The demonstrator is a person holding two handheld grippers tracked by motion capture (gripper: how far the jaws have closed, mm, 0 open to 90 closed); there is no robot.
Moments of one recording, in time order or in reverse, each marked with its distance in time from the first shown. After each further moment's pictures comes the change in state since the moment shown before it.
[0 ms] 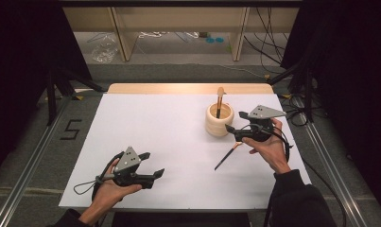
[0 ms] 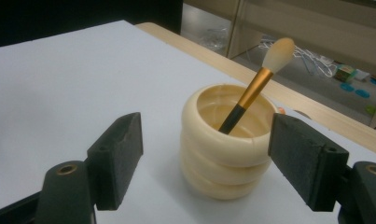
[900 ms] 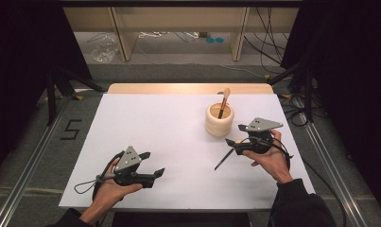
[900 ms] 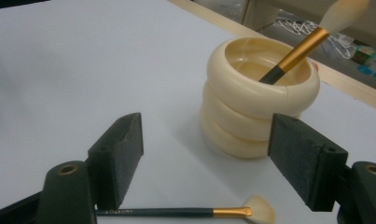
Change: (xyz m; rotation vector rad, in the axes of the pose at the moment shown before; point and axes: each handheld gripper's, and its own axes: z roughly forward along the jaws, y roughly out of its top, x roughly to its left) left arm 0.002 0.001 0.001 0.002 0.000 0.016; right arm 0.013 -0.028 -0.004 0.080 0.033 -0.030
